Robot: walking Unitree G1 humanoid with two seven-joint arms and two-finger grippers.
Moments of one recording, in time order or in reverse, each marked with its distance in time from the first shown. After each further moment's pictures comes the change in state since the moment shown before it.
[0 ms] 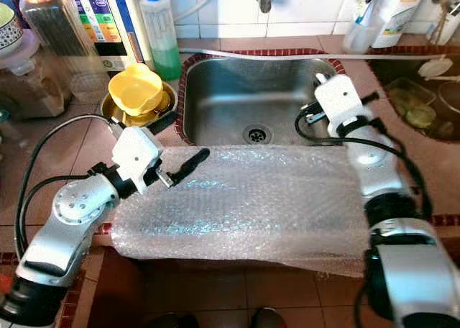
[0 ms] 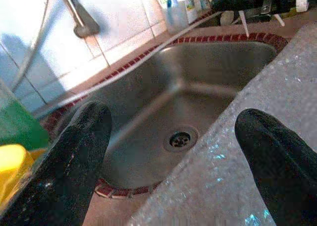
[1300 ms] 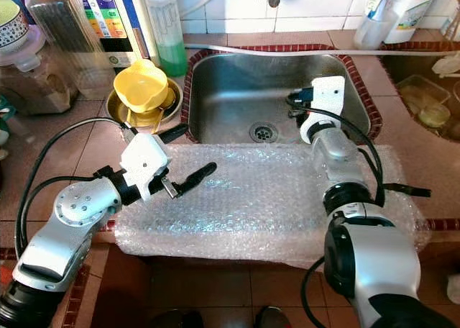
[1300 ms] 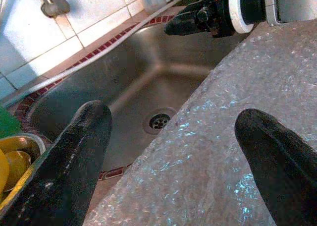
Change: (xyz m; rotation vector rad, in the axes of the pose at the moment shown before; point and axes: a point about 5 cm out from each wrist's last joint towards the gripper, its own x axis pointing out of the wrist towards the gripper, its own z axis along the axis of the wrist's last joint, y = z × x) left arm 0.000 -0.012 0.005 -0.001 0.045 -0.109; right arm 0.019 0.038 -0.006 0.511 0.189 -0.055
